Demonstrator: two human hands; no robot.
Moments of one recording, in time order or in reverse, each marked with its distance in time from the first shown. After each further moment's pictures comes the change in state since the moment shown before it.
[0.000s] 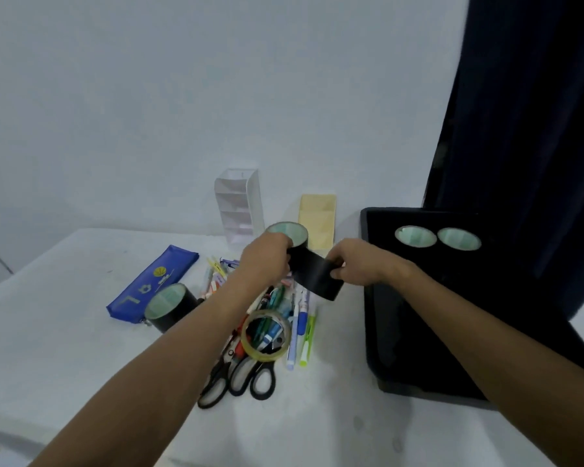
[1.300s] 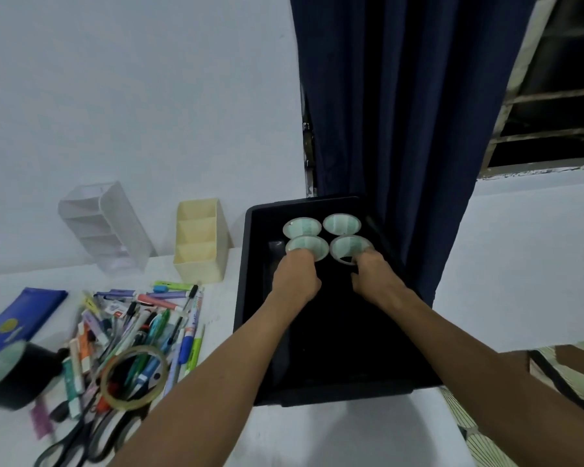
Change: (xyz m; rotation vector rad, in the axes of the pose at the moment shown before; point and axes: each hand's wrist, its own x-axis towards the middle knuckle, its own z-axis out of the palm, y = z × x) left_hand 0.043 0.235 0.108 -0.264 -0.075 0.134; right_hand -0.091 0.223 0.021 0.105 0.394 0.493
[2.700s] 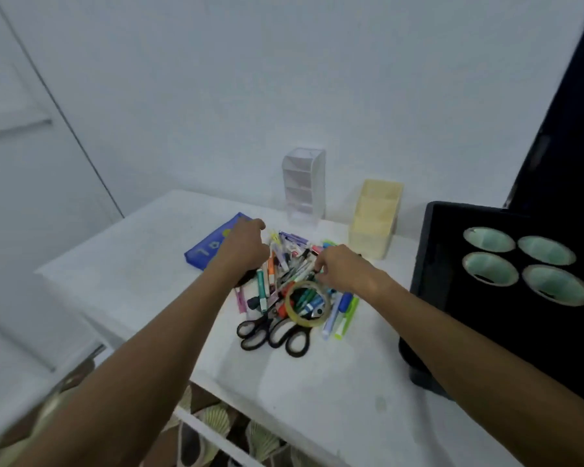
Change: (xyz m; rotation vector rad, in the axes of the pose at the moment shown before) left_hand -0.174 -0.249 -0.197 0.171 0.170 -0.637; right_hand -0.057 -0.296 0.101 -0.118 -0.381 -0.727
